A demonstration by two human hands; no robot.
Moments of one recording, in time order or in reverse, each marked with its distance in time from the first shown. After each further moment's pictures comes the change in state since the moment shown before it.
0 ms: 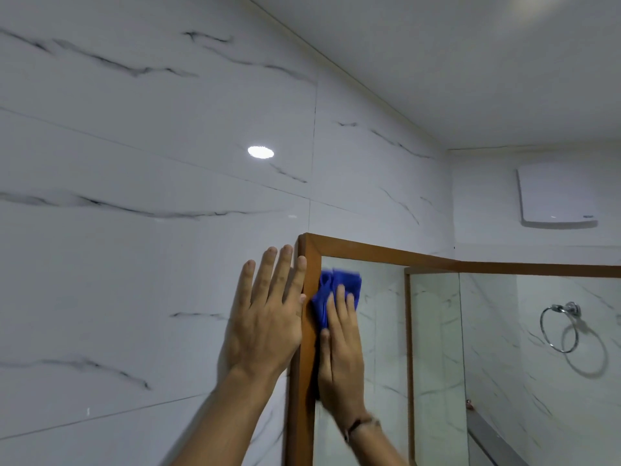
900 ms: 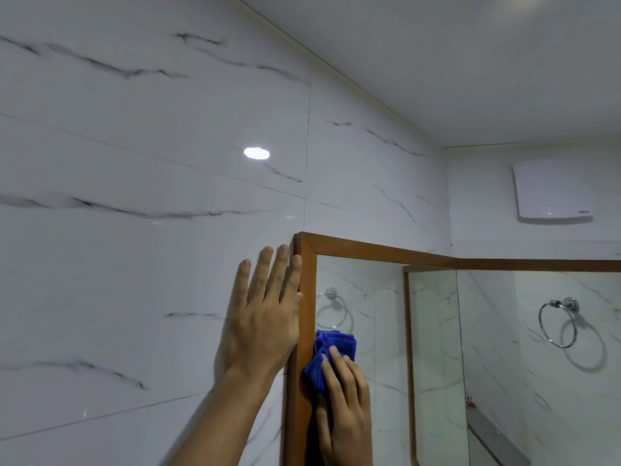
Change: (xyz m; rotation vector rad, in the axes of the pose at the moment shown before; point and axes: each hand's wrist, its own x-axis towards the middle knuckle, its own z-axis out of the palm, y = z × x) left_hand 0.001 -0.003 0.024 -0.028 0.131 0.009; right_hand -0.085 0.018 -0.013 -0.314 0.061 -0.154
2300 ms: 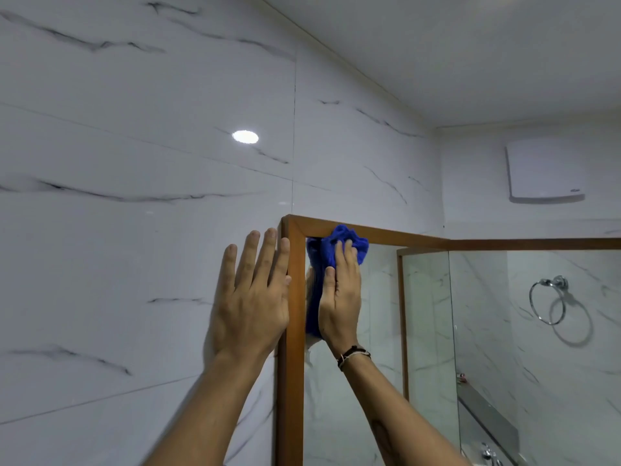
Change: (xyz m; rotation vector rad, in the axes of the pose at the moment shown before) left_hand 0.000 0.004 -0.001 0.026 0.001 -0.005; right_hand 0.159 -0.002 0.008 0.440 0.064 0.381
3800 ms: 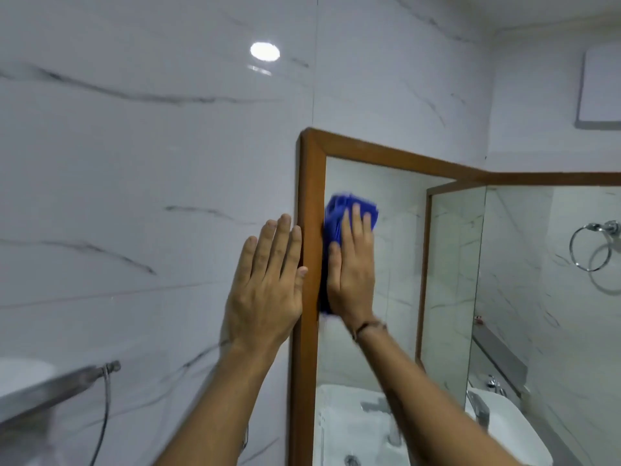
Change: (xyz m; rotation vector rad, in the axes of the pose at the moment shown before) left_hand -0.103 0.024 -0.004 -0.067 -0.115 -0.020; right_hand -0.082 0.027 -0.016 -0.201 -0.140 -0.197
